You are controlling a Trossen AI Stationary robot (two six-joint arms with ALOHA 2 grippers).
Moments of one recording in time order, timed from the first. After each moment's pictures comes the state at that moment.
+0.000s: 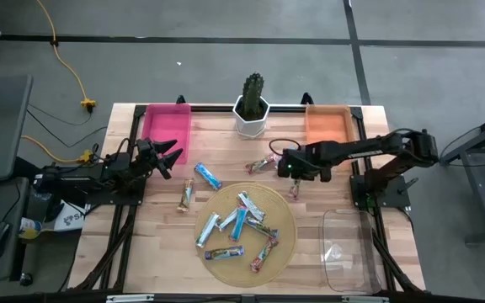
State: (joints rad) left arm 0.03 0.01 0.02 0.05 -0.57 -0.32; right arm -0.12 1.48 0.90 -0.76 0.07 1.52
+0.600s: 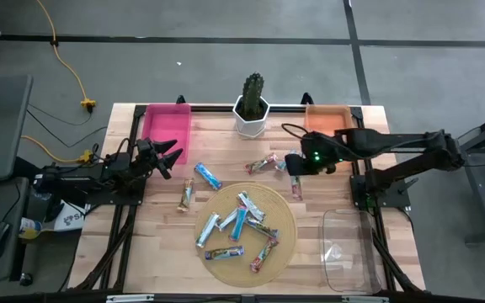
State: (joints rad) left arm 0.03 0.01 0.02 0.05 -0.57 -0.32; right arm -0.03 1.20 1.13 -0.87 -0.07 1.33
